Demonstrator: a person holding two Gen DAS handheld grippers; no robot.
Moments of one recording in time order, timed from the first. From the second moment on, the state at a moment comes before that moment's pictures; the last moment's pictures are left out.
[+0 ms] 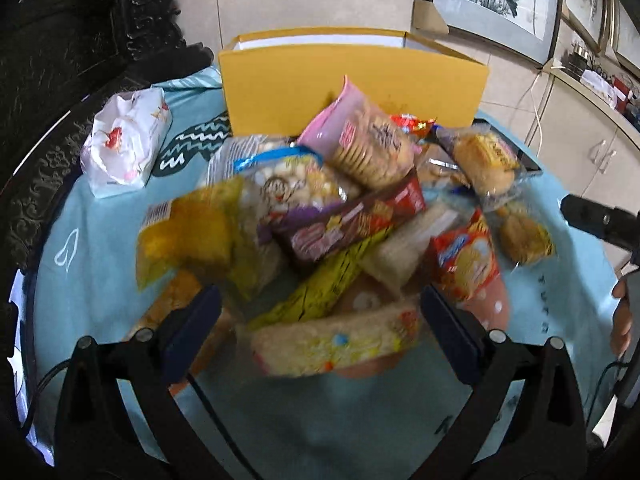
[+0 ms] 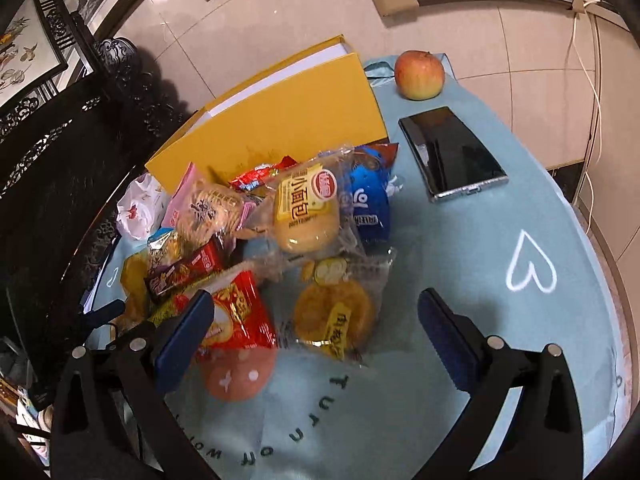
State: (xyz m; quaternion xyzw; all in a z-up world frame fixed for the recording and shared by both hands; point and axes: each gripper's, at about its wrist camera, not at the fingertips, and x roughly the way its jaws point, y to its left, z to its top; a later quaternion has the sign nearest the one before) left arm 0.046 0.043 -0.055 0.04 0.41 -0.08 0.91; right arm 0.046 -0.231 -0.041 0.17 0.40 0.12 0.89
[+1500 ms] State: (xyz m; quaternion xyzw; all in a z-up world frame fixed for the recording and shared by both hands) left arm 0.018 -0.010 -0.072 0.10 0.45 -0.21 0.87; right arm 0.034 -0.232 -0.060 0.08 0.42 0.07 0.90
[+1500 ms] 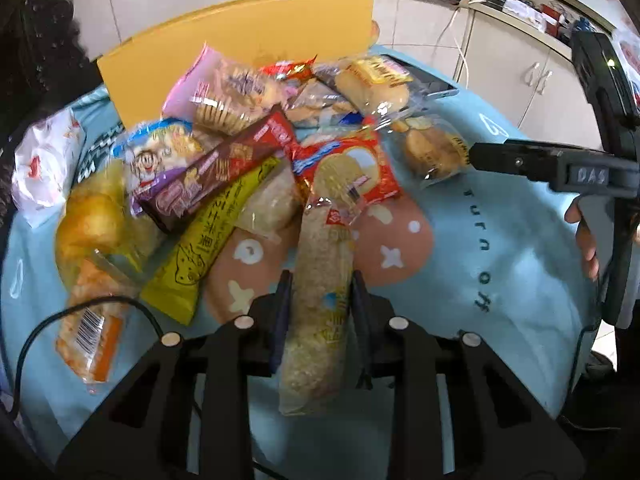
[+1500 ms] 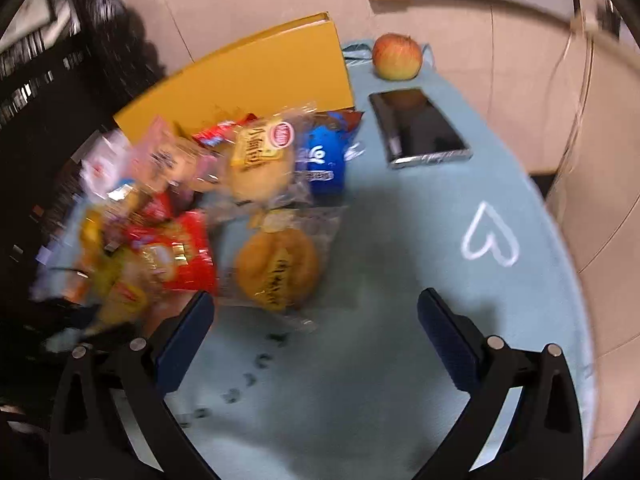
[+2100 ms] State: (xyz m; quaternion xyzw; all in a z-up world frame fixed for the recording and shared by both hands) left arm 0.016 -0.021 -0.086 0.10 0.43 -0.20 0.87; right arm 0.054 -0.190 -0.069 0.02 0.44 0.11 0.89
